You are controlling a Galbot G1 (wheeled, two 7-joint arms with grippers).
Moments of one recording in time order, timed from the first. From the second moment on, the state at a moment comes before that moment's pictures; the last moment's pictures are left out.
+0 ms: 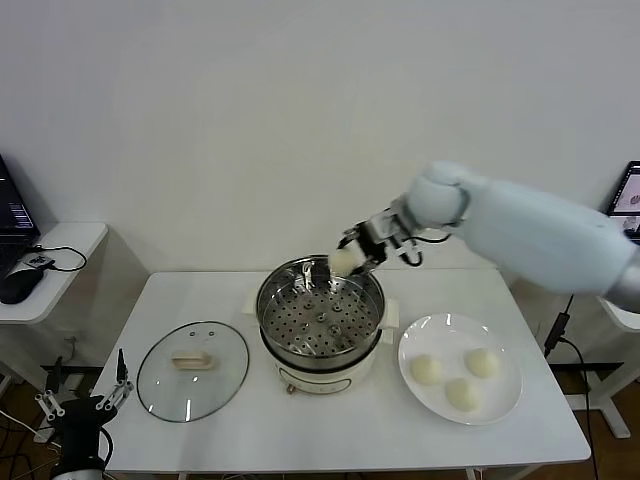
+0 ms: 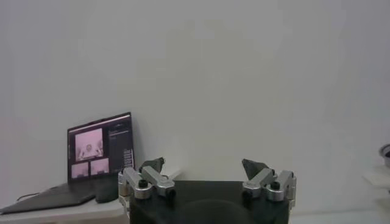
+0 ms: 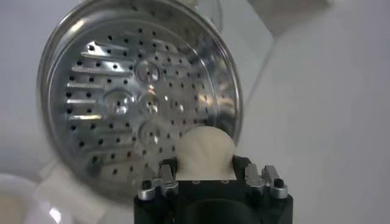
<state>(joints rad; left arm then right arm) 1.78 -1.29 -0.80 -2.09 -0.13 -0.24 -0.27 0.49 1.07 -1.17 1.30 0.06 0.08 -0.90</state>
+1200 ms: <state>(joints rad) 1.77 -1.29 -0.81 -2.07 -0.13 -0.26 -0.27 0.41 1.24 -1.19 1.07 -0.30 0.42 -0.81</state>
